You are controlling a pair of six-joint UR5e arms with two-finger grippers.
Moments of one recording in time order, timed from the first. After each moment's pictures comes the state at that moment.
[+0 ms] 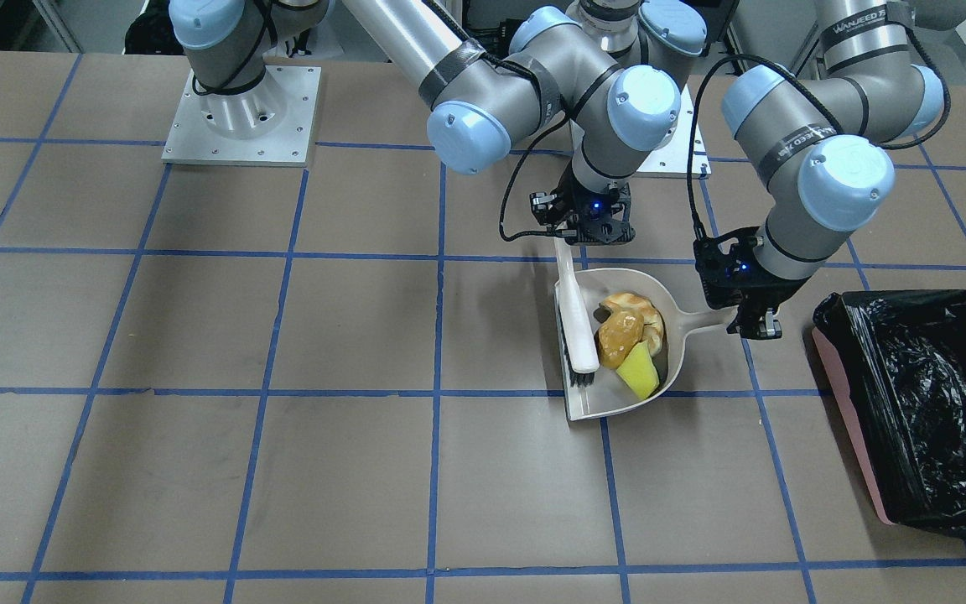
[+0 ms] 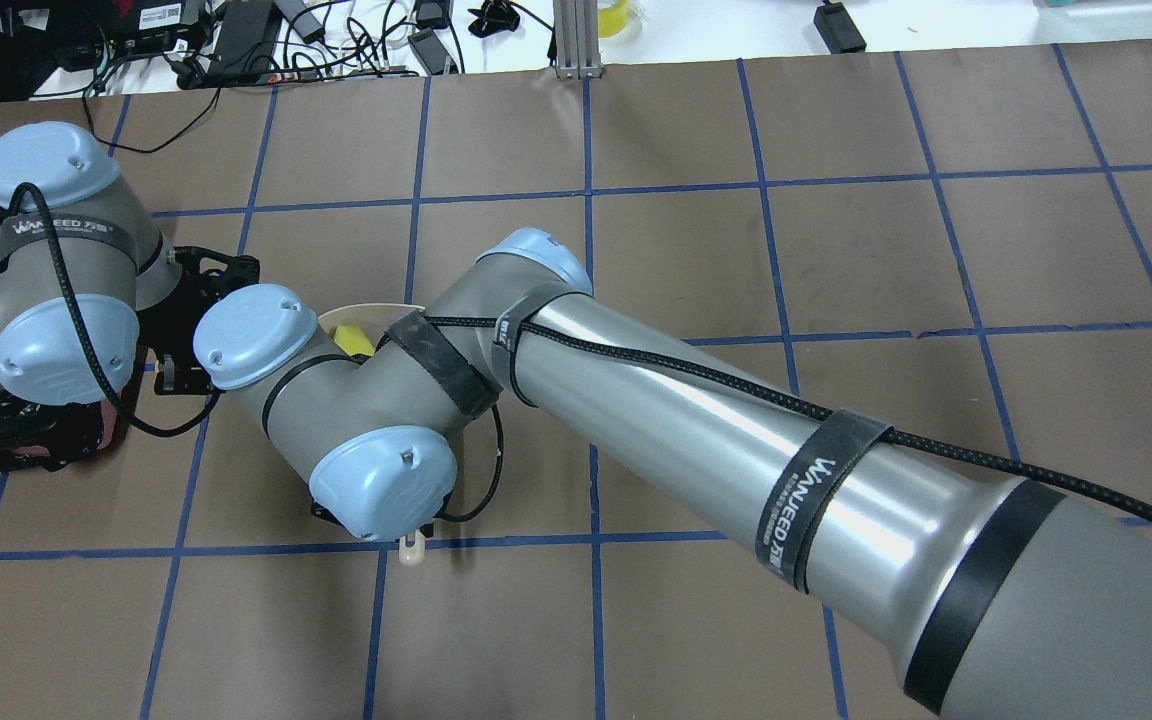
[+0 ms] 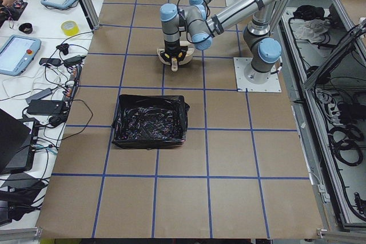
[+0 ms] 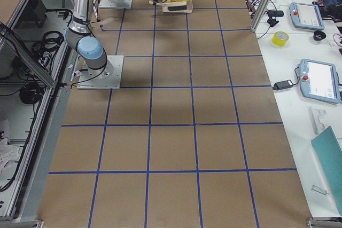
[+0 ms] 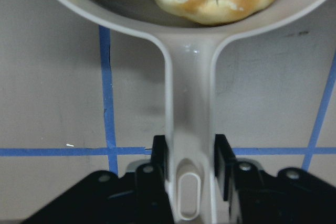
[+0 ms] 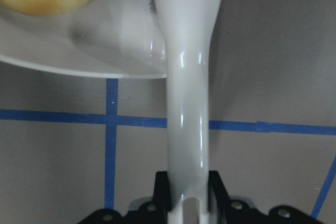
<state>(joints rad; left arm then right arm) -1.29 -1.69 -2.00 -1.06 1.68 1.78 2.38 -1.03 1.44 -1.76 -1.49 0.70</state>
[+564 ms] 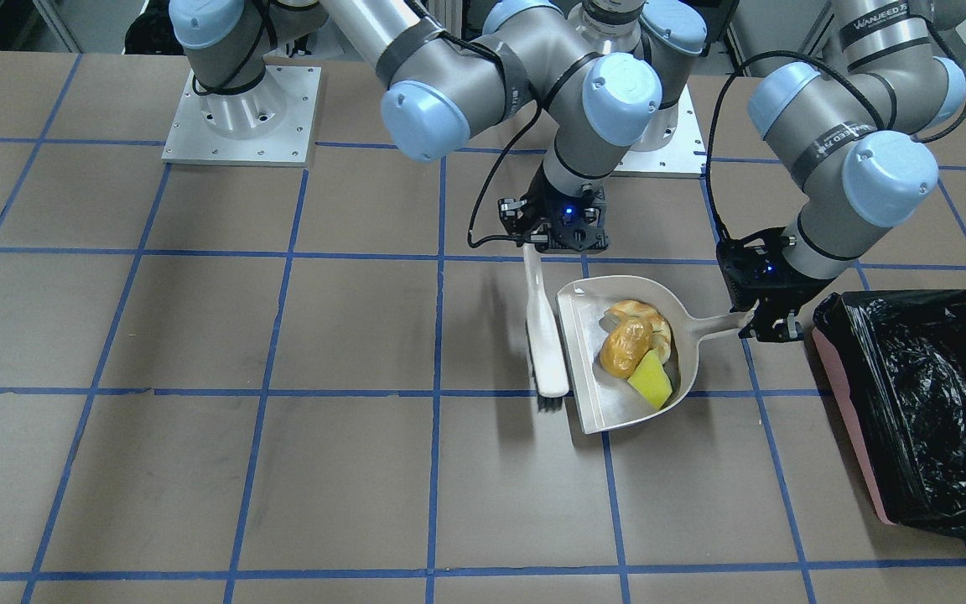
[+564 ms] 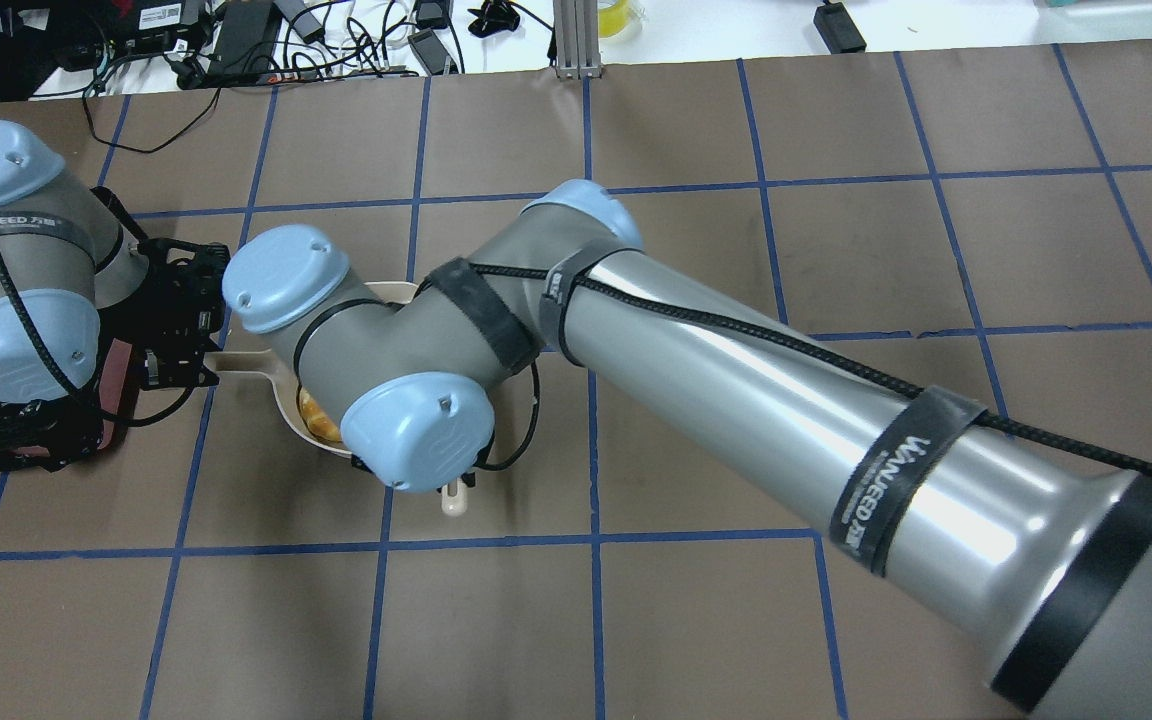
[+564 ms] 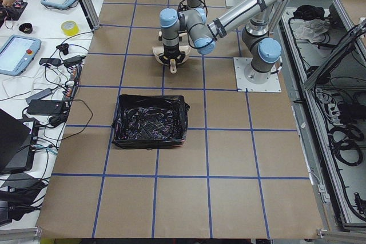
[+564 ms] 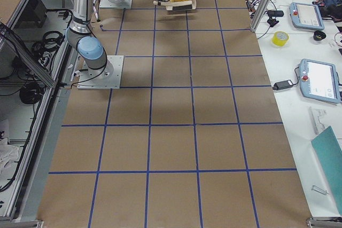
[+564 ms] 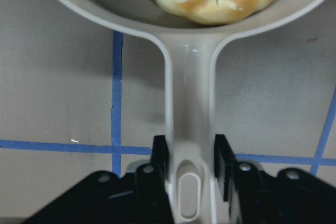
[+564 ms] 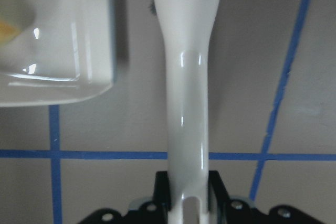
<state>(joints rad) -1.22 -1.69 -1.98 -1.06 1.60 1.79 2.26 -1.11 1.44 -1.70 -1.60 0.62</state>
